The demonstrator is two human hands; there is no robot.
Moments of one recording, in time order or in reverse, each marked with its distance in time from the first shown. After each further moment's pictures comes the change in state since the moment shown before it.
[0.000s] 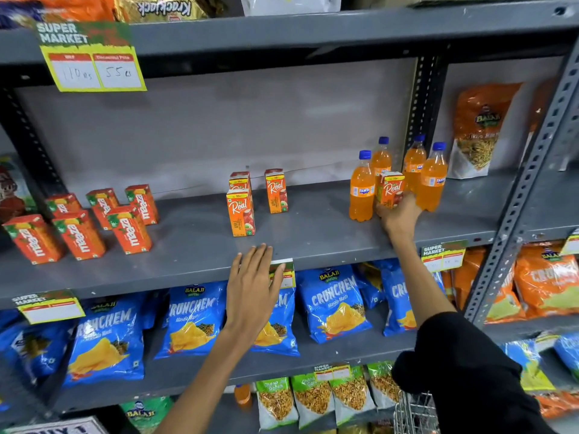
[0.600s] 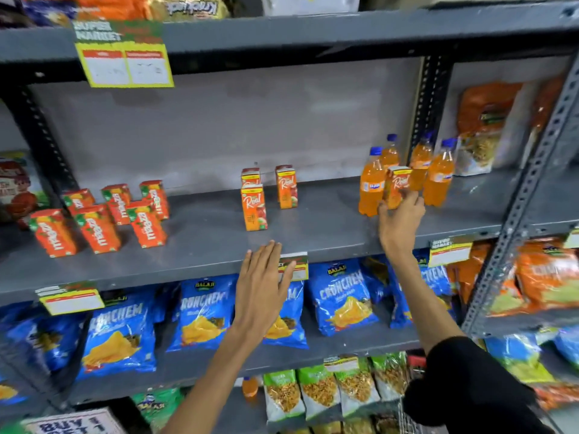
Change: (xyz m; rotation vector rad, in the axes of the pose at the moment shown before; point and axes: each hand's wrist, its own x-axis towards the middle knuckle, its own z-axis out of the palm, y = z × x) left_hand -0.016 -0.008 -0.022 -0.118 0.008 0.027; right_hand -0.061 -0.022 0.002 -0.151 0.105 -0.156
